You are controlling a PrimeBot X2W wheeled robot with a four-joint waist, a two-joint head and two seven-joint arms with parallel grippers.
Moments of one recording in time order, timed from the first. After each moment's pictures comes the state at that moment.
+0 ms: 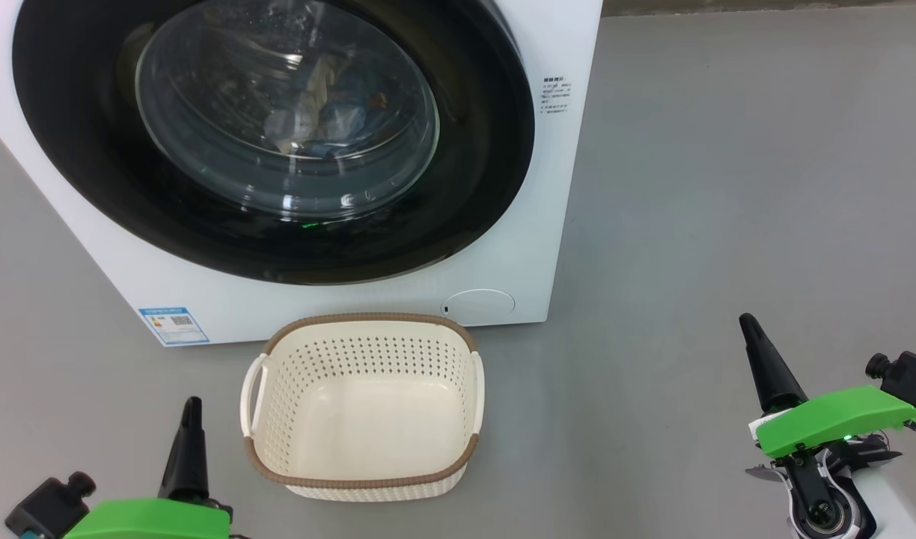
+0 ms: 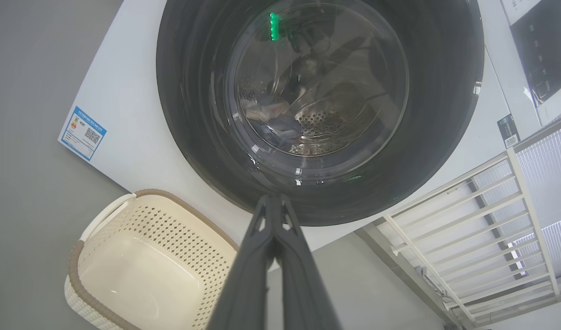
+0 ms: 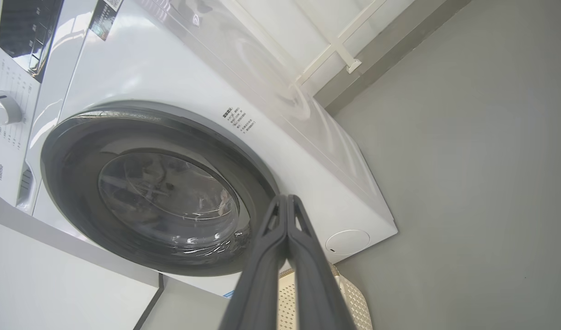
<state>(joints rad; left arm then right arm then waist) -0.11 0.09 -0.03 0.29 -1.00 -0.12 -0.08 -0.19 -0.19 0.13 0.34 1.07 0.13 -0.09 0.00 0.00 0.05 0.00</state>
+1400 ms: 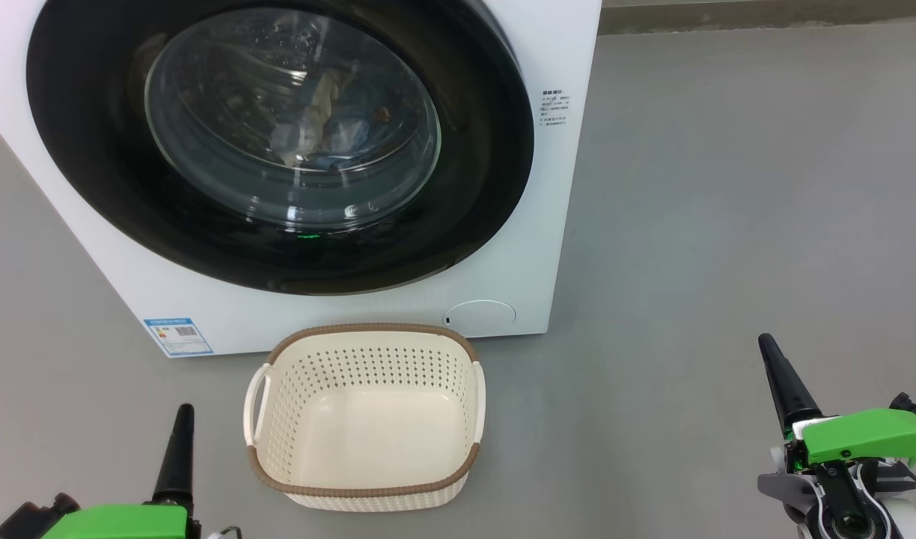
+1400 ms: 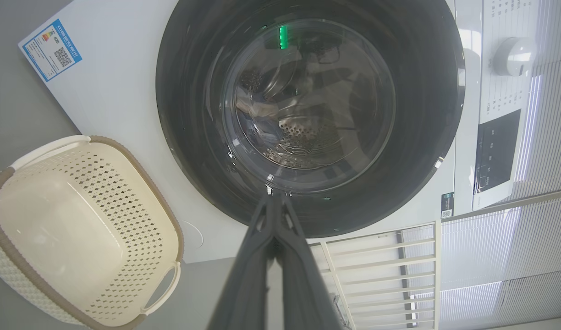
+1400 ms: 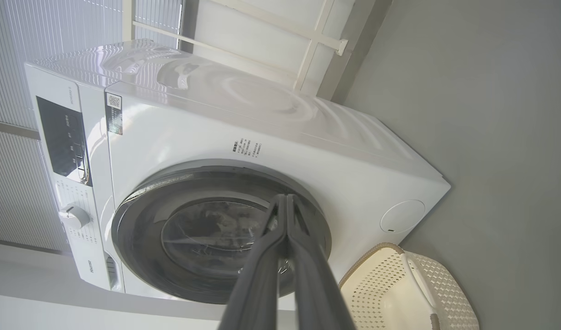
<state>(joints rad) -0.10 0.06 0.04 0.28 -1.37 -0.12 0.04 -0.13 -0.10 -0.03 0.30 1.40 0.13 0.03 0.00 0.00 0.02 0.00</state>
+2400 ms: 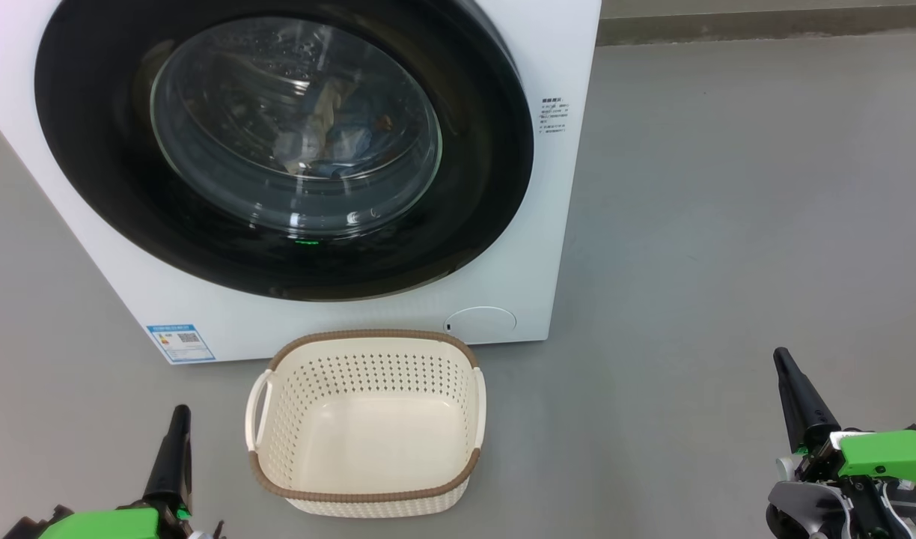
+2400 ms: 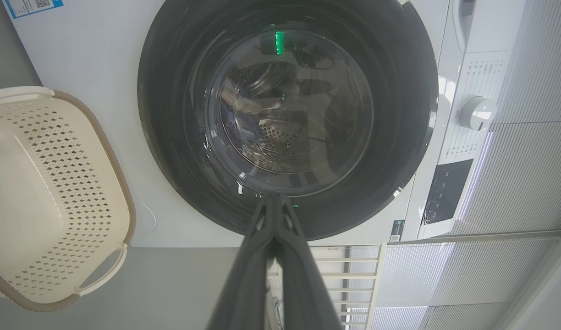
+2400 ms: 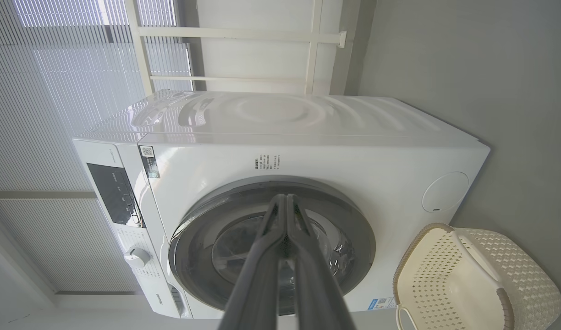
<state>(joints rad) -0.10 0.04 0.08 0.28 -1.60 -0.12 0.11 -0.09 -0.05 -0.13 0.27 1.61 0.13 0.10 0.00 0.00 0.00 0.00</state>
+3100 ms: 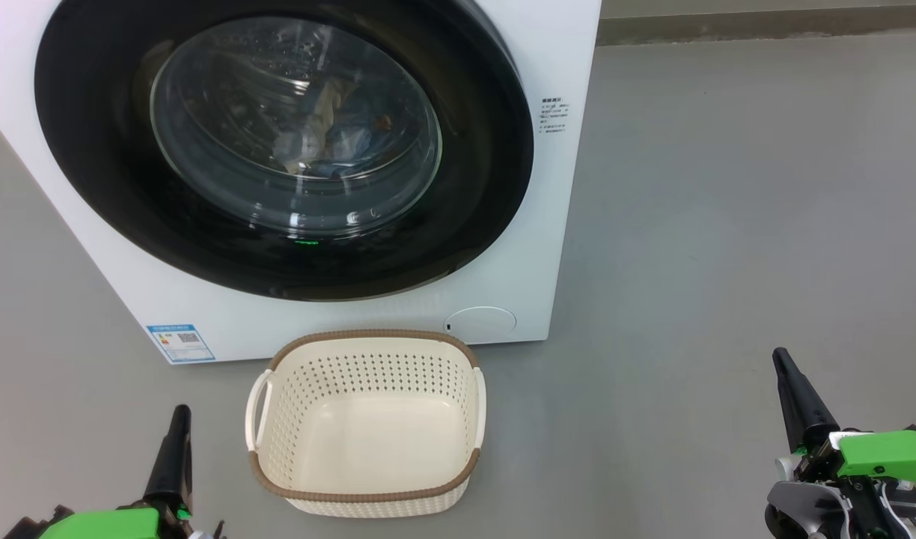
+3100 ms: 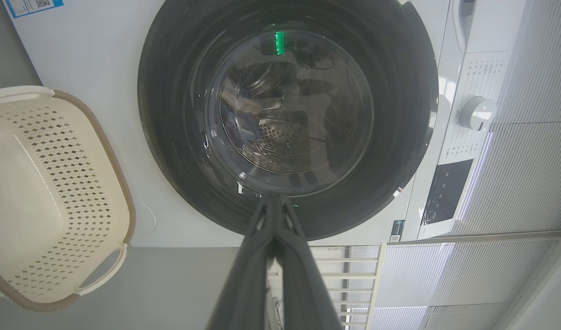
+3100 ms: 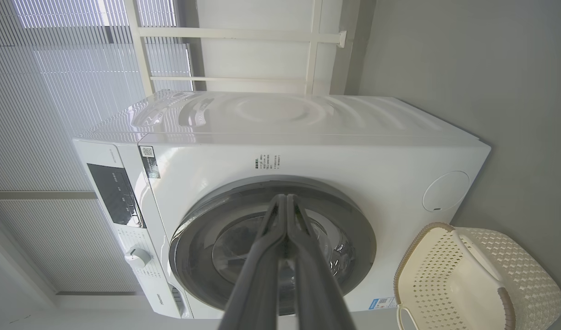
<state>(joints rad) -0.10 0.04 0.08 0.28 -1.60 -0.12 0.11 -0.09 -0.05 -0.13 0.27 1.61 0.13 0.10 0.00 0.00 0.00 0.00</state>
